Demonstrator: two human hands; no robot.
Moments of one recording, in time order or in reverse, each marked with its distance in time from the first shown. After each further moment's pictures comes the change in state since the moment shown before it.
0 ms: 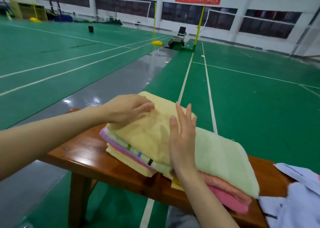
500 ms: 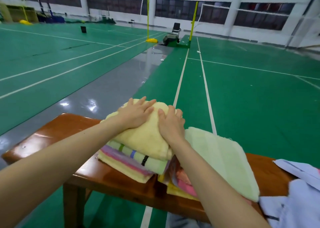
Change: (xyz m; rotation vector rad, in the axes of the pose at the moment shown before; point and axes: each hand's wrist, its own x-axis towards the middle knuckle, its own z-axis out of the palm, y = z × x) left_hand 0.053 0.032 0.052 -0.007 -0.145 -0.361; right_hand 0.087 0.038 0.029 -0.158 -0.162 0.302
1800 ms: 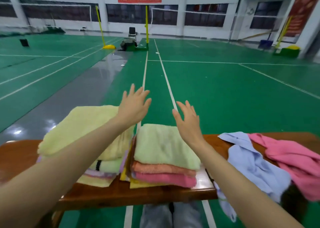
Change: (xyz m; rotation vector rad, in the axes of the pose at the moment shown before) left_hand -0.007 0.149 -0.001 0.017 0.258 0.278; right_hand -0.043 0.116 -0.135 0.053 0.302 -0.092
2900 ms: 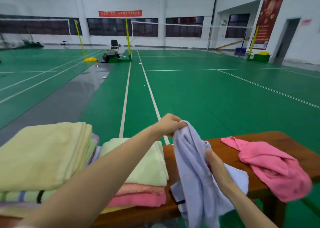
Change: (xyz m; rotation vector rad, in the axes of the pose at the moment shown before) left_hand 0.031 0.172 0.069 -0.888 -0.503 0.067; right_hand -0.067 0.195 -0.088 0.334 -0.174 -0.077
